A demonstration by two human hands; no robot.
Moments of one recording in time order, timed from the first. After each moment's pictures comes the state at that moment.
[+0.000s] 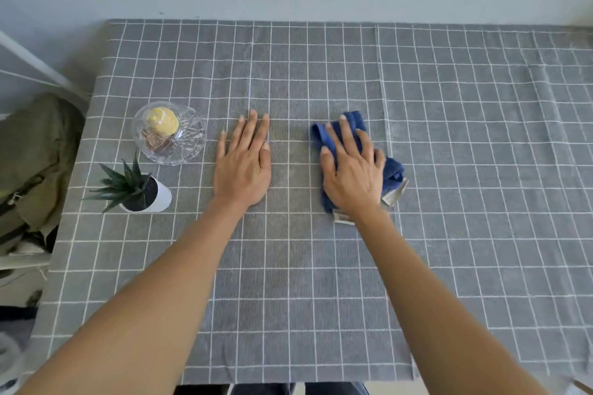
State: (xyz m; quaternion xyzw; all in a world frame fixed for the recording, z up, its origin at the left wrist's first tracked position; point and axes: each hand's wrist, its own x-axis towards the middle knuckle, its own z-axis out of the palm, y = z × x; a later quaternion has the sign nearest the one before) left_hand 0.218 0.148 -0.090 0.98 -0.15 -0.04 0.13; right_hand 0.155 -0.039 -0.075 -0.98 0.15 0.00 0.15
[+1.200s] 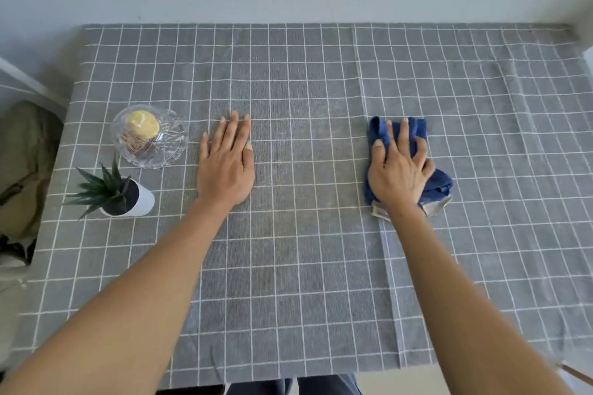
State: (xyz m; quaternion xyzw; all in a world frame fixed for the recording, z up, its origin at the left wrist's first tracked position) left_hand 0.220 0.150 -0.096 0.98 -0.16 -0.03 0.11; right_hand 0.130 -0.117 -0.074 -0.93 0.33 0.00 0.15
